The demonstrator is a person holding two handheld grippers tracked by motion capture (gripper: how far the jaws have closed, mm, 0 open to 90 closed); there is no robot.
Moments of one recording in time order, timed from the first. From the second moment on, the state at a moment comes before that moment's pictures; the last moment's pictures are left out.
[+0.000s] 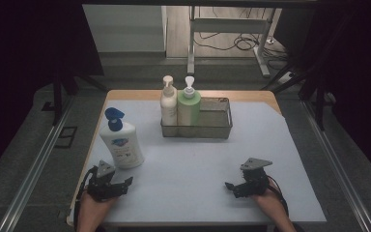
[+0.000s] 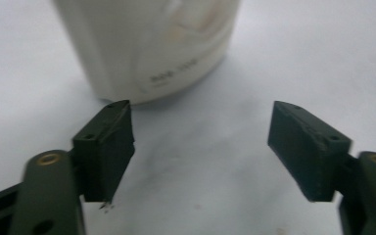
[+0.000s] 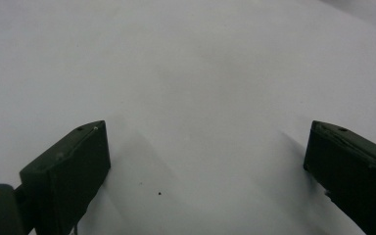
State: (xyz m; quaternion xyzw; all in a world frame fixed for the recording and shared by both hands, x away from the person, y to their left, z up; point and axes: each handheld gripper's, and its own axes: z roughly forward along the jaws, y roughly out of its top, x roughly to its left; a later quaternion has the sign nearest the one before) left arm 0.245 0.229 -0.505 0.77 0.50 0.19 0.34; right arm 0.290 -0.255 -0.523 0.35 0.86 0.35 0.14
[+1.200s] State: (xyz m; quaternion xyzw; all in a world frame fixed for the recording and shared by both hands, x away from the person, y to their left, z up) left arm 0.306 0.273 -0.503 0.75 0.53 0.21 0.34; right arm 0.290 -0.255 -0.523 0.35 0.86 0.35 0.14
